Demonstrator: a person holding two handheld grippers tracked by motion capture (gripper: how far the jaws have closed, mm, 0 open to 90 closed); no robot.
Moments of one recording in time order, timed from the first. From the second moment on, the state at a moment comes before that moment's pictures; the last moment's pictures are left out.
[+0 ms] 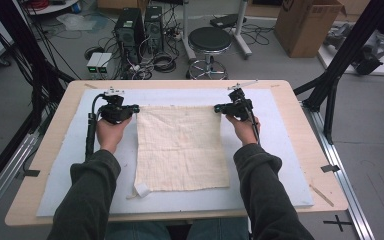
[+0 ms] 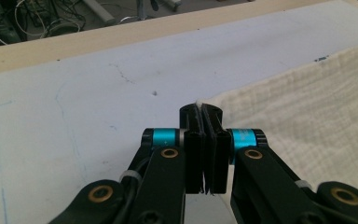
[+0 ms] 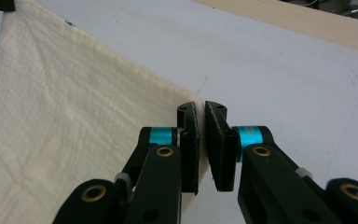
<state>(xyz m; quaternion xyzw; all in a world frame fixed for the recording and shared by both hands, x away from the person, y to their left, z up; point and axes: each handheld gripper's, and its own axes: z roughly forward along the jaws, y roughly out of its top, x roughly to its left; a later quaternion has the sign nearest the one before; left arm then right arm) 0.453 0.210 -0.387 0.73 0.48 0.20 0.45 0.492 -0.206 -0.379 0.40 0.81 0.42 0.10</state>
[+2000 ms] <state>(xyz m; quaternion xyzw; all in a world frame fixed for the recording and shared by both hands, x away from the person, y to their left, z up) 0.337 0.219 -0.399 0.77 0.38 0.16 0.48 0.404 -0.230 -0.364 0.29 0.83 0.48 0.03</state>
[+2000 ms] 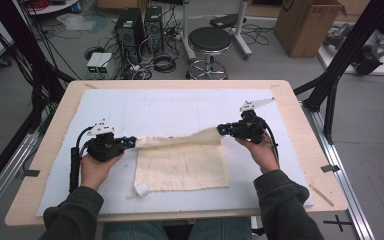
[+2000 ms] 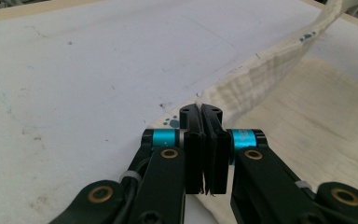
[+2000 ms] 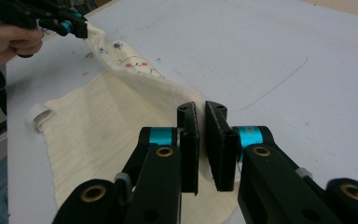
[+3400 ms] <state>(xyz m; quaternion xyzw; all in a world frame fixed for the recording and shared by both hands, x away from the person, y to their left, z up) 0.282 0.219 -0.416 0.80 0.33 0.15 0.48 0.346 -0.245 -0.400 0.28 0.83 0.47 0.01</state>
